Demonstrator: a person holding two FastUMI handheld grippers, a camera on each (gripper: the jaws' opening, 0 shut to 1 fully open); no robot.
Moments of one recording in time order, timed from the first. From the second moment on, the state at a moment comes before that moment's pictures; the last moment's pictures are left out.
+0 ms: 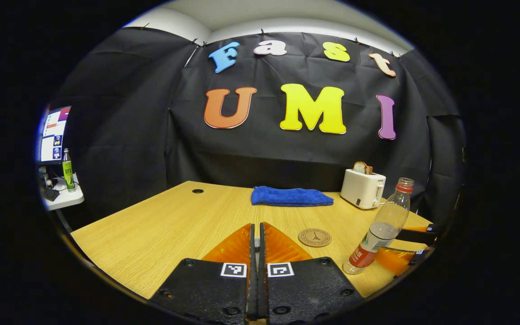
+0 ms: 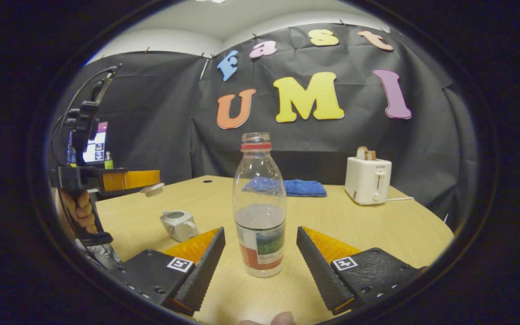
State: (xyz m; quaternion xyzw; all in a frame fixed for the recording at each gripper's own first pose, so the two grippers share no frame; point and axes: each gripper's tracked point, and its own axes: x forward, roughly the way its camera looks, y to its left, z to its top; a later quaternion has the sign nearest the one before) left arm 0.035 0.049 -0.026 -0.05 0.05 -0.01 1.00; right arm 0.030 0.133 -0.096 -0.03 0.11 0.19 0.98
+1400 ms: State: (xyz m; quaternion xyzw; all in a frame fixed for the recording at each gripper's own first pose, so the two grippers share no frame) left arm 0.035 0.089 -0.019 0.00 0.03 -0.03 1.00; right arm 0.104 0.190 -0.102 -0.51 0.09 0.18 0.84
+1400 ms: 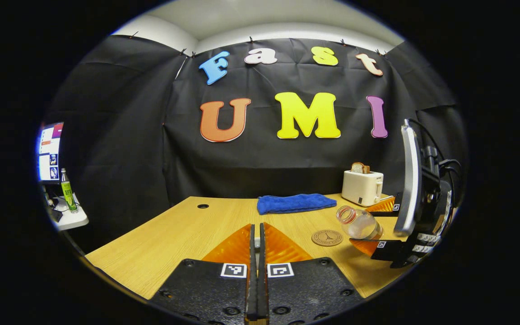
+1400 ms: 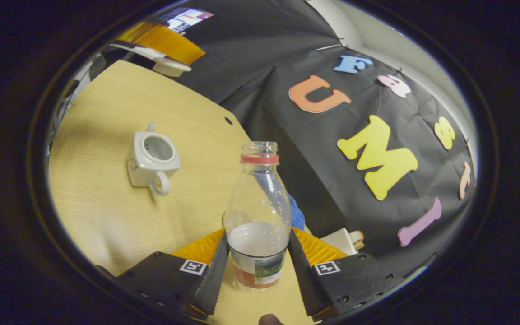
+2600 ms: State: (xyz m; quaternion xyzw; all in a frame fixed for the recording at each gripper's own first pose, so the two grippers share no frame) left arm 0.032 0.115 -0.019 0.01 0.03 -0.02 1.00; right arm 0.110 0.237 -0.093 -0.76 -0.05 0.17 0.62
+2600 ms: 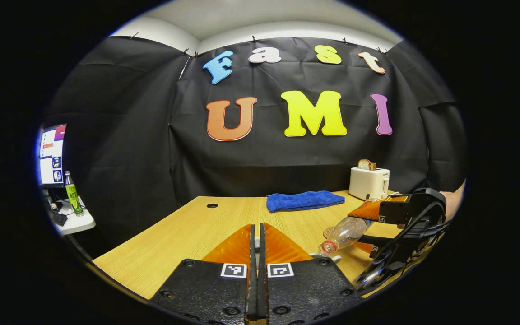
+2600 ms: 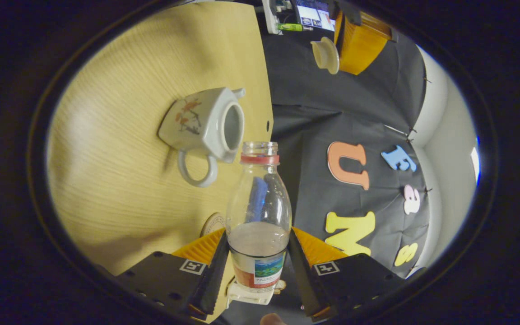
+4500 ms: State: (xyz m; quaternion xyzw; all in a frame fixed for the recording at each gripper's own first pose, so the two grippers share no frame) left arm 0.024 0.132 -0.012 -0.02 0.02 -0.02 1.00; right arm 0.106 0.254 -0.052 -0.86 -0.14 0.11 0.48
